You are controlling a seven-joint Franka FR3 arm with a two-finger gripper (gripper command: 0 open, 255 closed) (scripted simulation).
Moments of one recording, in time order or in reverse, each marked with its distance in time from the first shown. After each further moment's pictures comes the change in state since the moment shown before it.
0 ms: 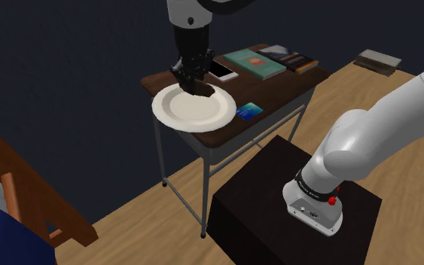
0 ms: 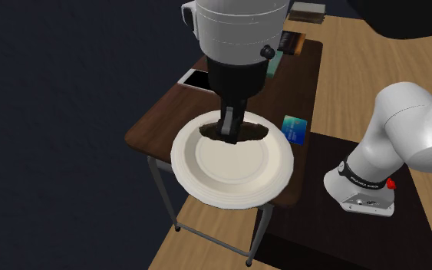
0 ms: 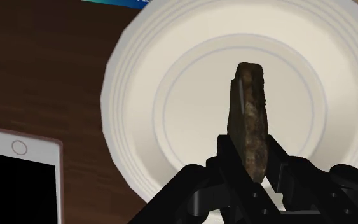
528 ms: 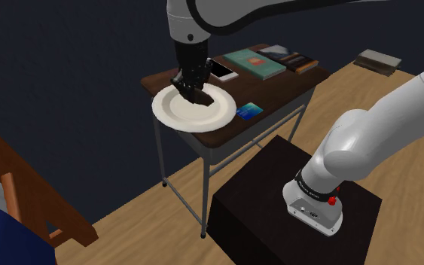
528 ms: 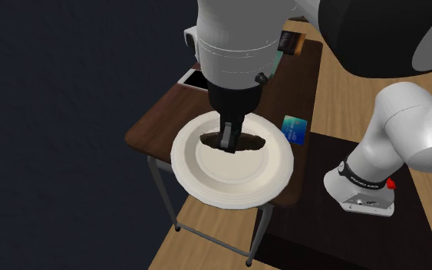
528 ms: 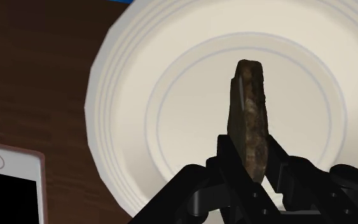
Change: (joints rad) arm 0.002 0.002 0.005 -0.071 0.001 0.074 0.005
